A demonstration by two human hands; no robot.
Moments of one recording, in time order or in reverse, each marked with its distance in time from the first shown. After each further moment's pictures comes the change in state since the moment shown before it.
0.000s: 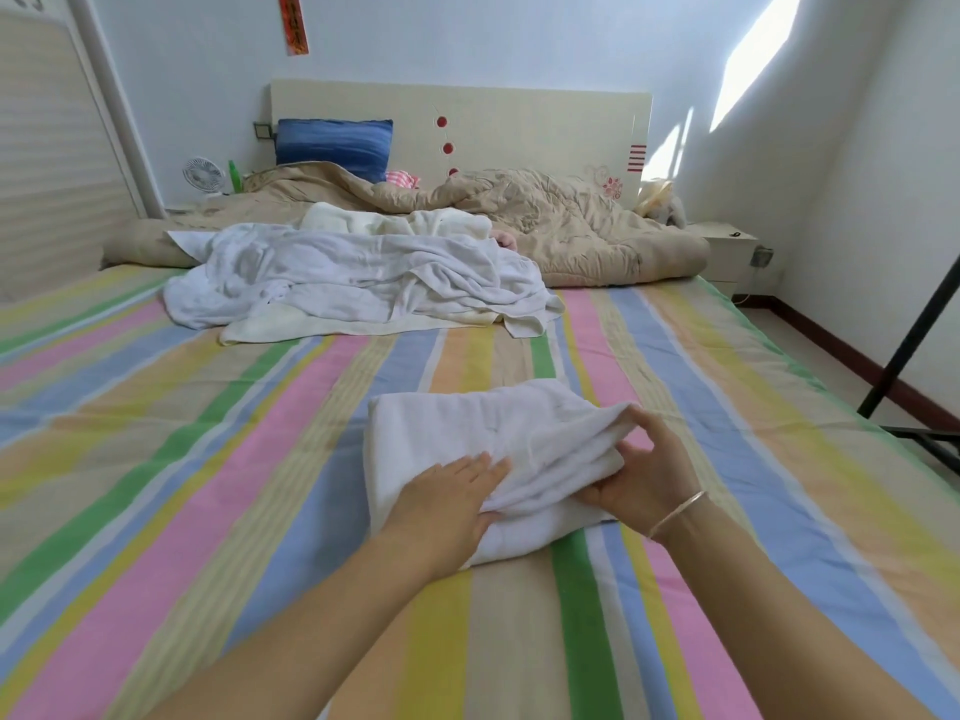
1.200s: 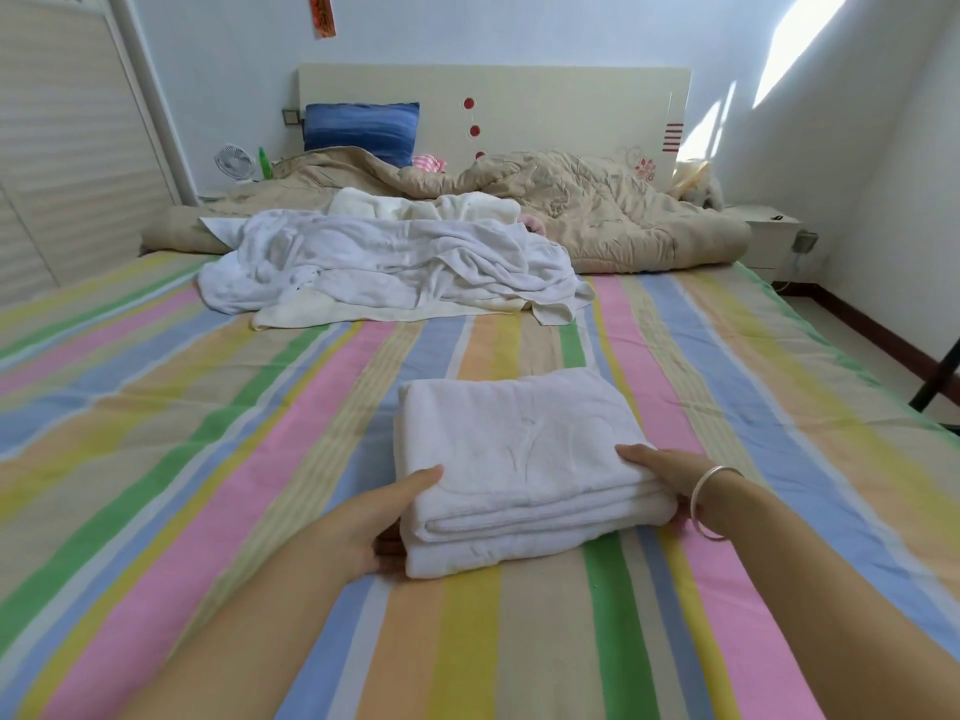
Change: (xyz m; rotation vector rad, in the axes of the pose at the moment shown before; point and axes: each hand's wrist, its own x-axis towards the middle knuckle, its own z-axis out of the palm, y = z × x) left_hand -0.039 -0.058 -0.001 -1.516 -0.132 -0.931; right_hand 0.038 -0.011 -0.033 -1.109 0.495 0.093
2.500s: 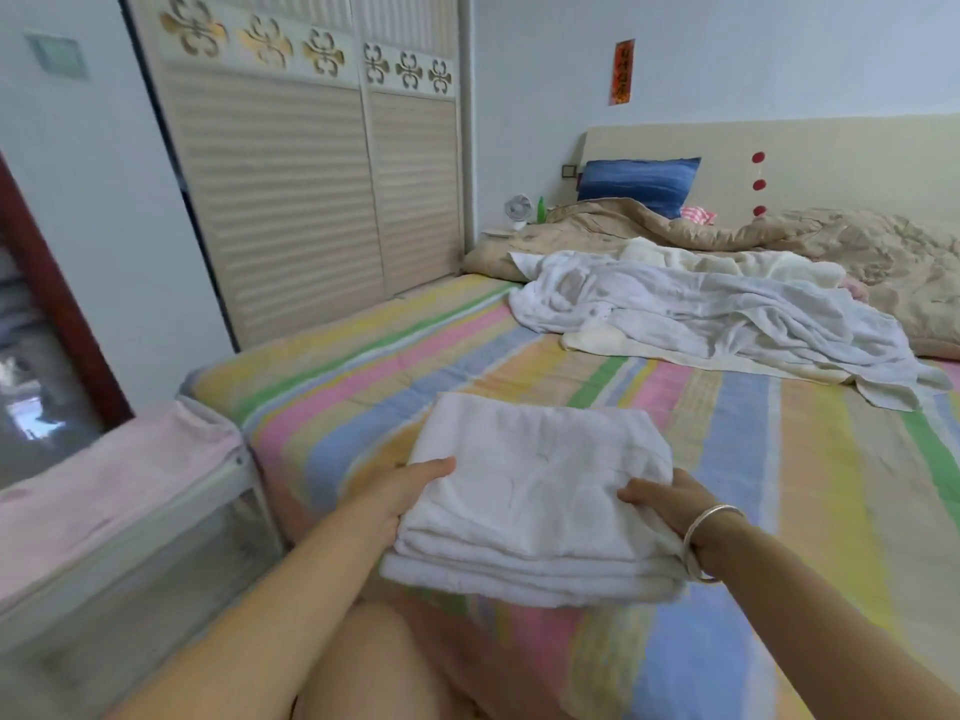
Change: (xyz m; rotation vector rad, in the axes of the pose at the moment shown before) left_hand -0.138 -0.069 -0.320 -0.285 0.517 0.162; right_hand -0.184 -0.107 0.317 -0.006 -0.339 -0.359
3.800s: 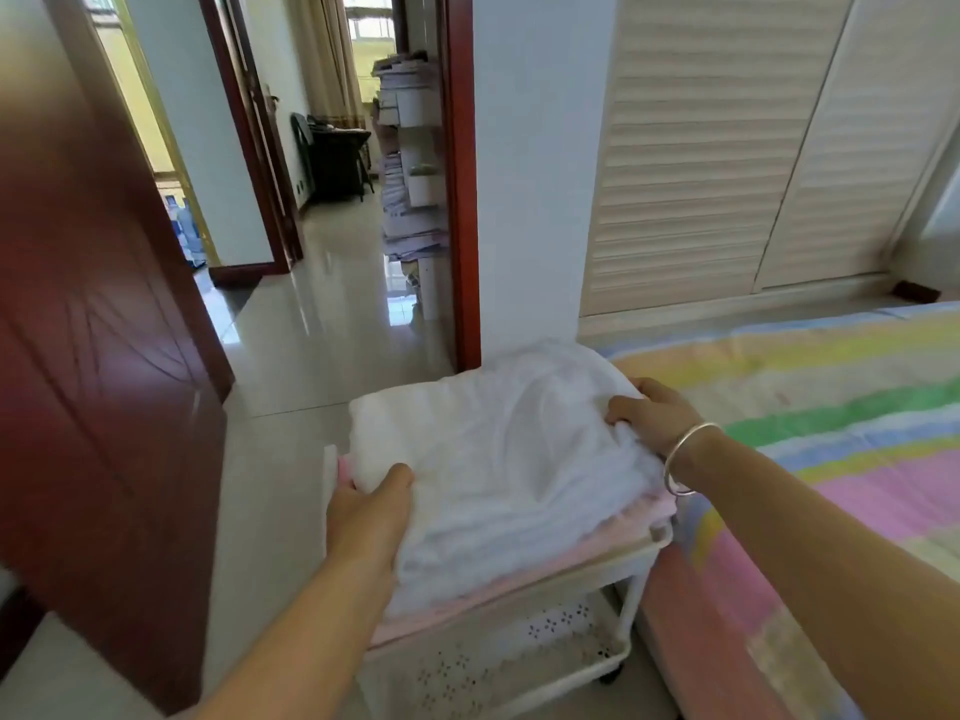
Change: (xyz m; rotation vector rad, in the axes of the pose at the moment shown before) left_hand 0.089 -0.057 -0.484 -0.420 1.062 0.124; right_hand 0.093 -0.189 0.659 -0.197 -0.664 -0.378
